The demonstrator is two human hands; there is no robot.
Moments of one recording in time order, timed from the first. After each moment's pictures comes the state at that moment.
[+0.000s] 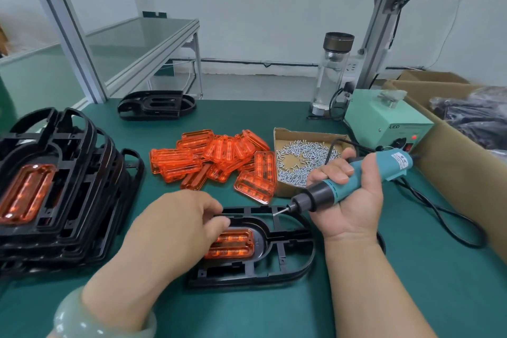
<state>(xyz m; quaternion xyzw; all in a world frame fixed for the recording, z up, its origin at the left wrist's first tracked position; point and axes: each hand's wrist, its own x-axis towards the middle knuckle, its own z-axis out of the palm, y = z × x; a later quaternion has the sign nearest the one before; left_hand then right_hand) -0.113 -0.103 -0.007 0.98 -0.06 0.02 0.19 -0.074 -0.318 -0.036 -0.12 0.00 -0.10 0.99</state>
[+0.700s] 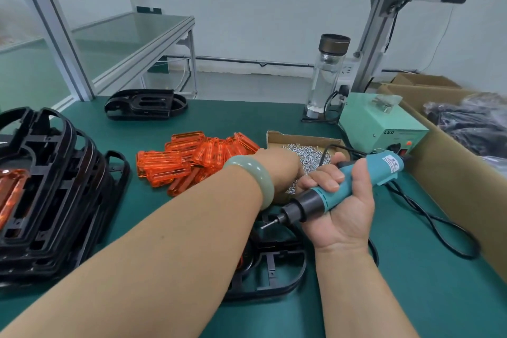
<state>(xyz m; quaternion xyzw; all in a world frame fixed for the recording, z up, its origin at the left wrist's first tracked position) 0.008 -0.234 -0.001 0.94 -0.29 -0.15 0.08 -0.072 -0.317 -0.035 -0.13 0.00 -0.10 0.99</state>
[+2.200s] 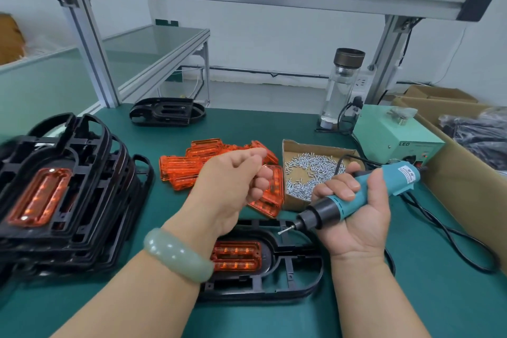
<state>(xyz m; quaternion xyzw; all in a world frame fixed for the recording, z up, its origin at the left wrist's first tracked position) -0.061 -0.153 0.006 0.64 0.03 -0.05 0.77 -0.076 -0.312 -0.033 -0.15 -0.01 -0.10 0.98</state>
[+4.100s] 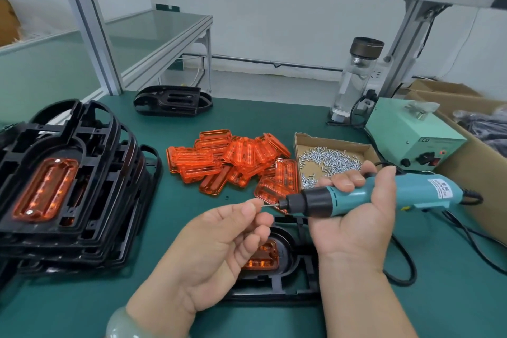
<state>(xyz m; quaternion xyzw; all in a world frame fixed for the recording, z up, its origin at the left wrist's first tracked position) -0.114 -0.115 -0.024 0.42 0.11 -0.20 0.88 -0.101 -0.261 -0.021 -0.21 0.08 -0.20 0.95</state>
